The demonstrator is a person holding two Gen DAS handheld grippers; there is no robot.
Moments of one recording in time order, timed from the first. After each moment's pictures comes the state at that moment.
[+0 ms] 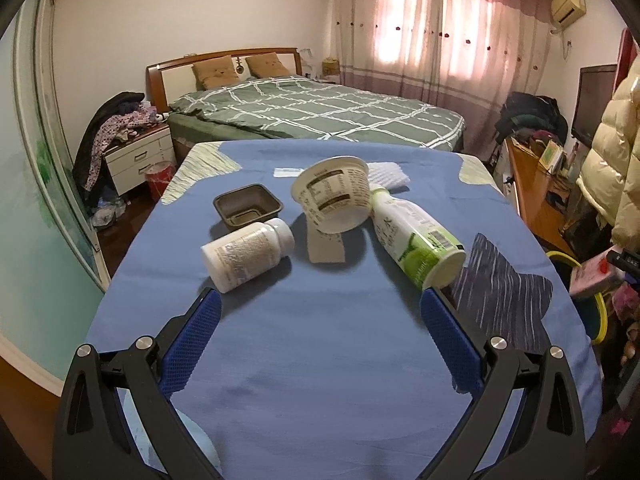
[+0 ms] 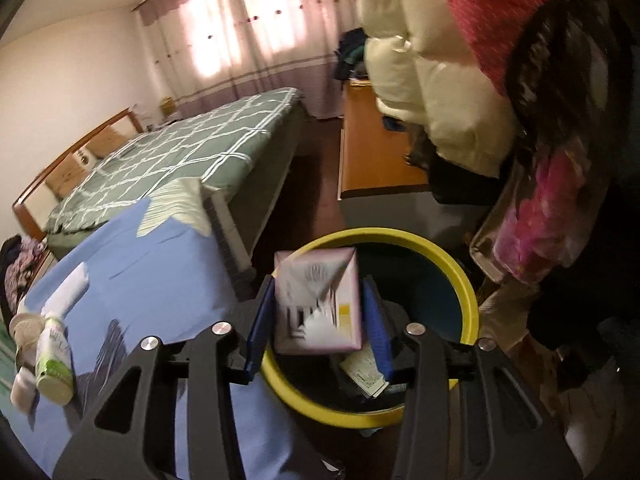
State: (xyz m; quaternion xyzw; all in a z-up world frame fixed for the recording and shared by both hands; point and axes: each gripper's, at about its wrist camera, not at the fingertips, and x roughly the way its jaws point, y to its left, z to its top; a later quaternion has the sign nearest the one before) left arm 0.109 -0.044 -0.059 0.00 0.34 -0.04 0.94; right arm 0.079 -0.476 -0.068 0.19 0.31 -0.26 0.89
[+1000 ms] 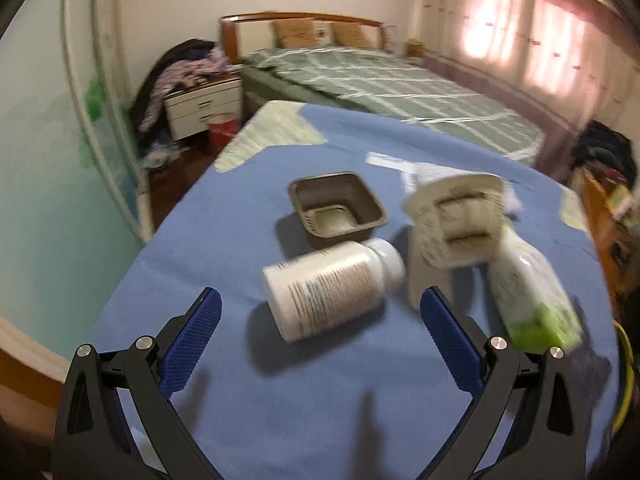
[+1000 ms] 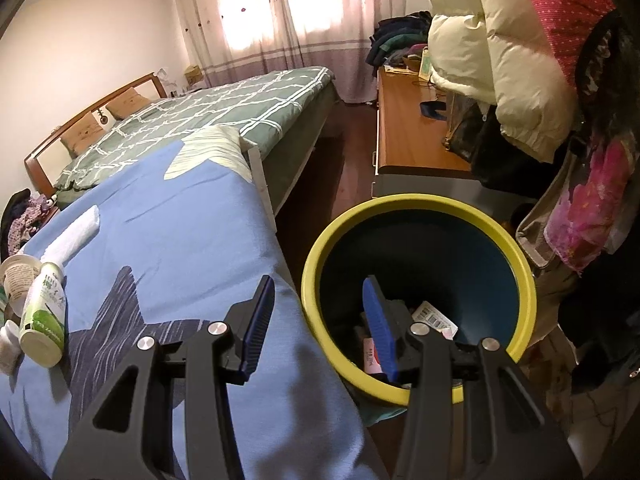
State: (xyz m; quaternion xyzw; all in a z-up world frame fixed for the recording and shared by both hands) left arm 0.203 0.007 -0.093 -0.07 0.40 0.12 0.91; right arm 0.112 -0.415 -0.099 0.15 0.35 -0.21 0.90
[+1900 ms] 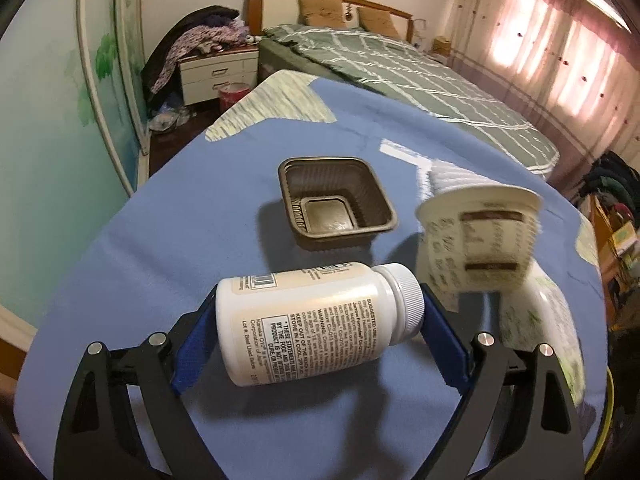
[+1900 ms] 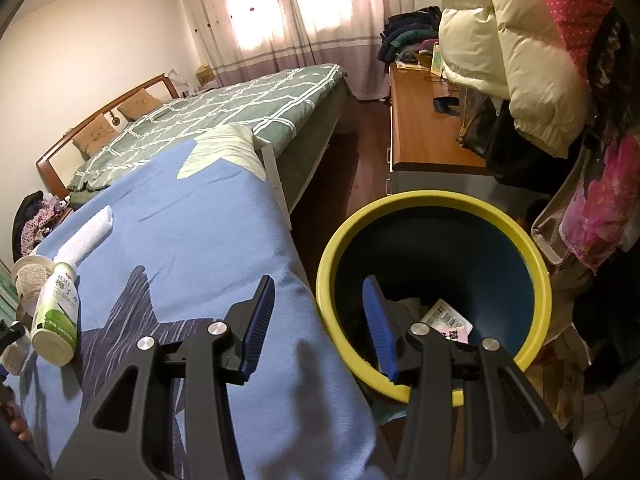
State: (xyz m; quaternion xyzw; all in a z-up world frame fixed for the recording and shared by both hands) left arm 0.237 0.013 -0.117 -0.13 0.42 0.11 0.89; right arm 0.112 -0.414 -0.099 0.16 0.35 -0.19 0.90
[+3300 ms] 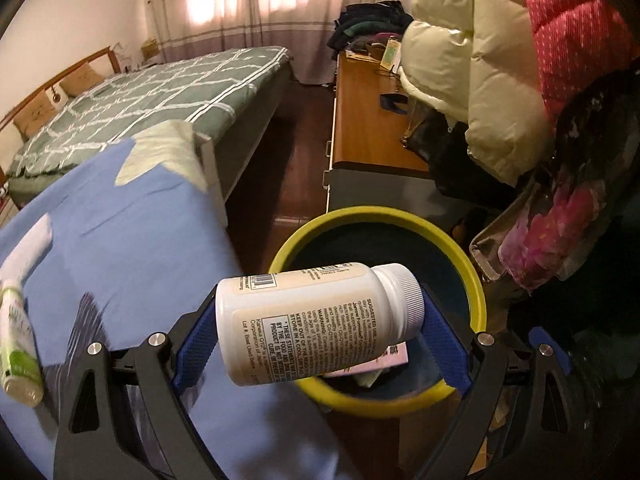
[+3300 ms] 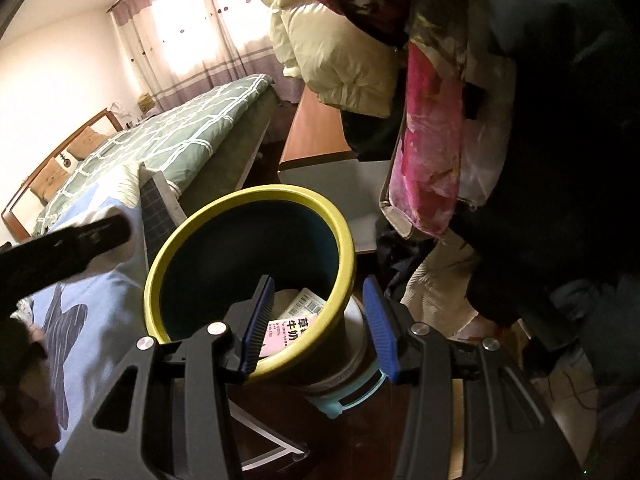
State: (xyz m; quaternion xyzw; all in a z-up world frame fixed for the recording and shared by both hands) left arm 0.158 -0.448 -0.087 0.12 0.40 -0.29 0.86; right arm -0.008 -0.550 -0.115 0.22 0.33 -0.27 0.88
